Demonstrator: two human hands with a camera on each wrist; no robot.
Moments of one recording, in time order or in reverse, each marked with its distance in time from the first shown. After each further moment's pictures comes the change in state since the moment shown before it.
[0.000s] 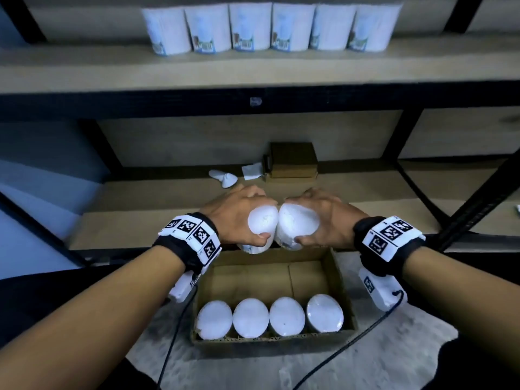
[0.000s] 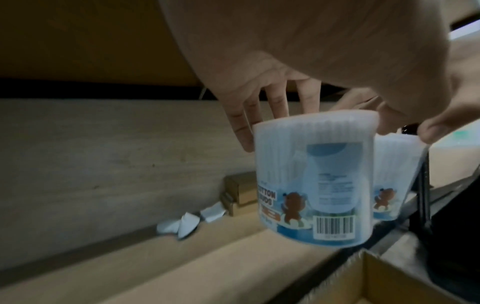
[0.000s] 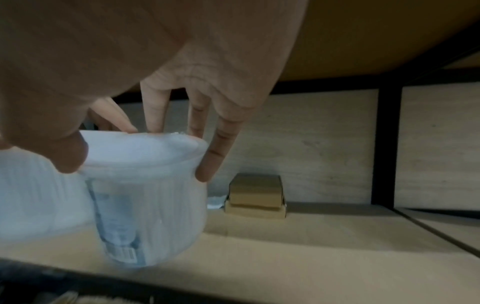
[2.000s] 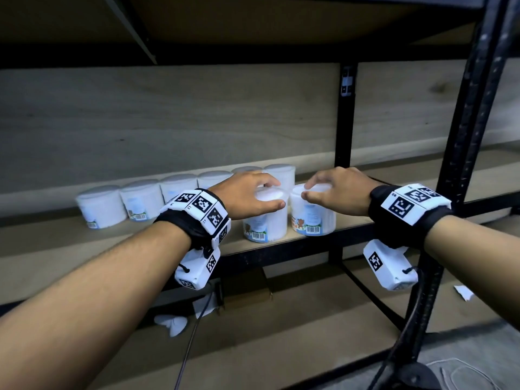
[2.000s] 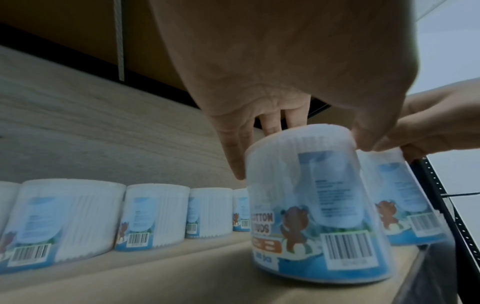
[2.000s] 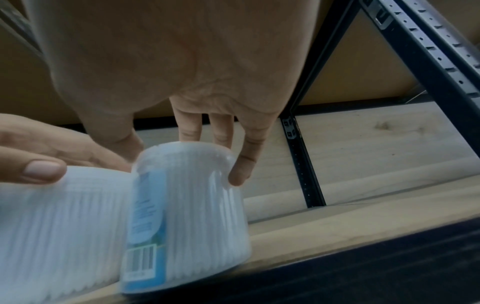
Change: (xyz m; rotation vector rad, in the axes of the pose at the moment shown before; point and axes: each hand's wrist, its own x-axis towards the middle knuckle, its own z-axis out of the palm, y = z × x) left_hand 0.208 0.131 -0.245 0.027 0.224 0.216; right_hand -0.022 0.050 -0.309 -0.068 0.571 0.279
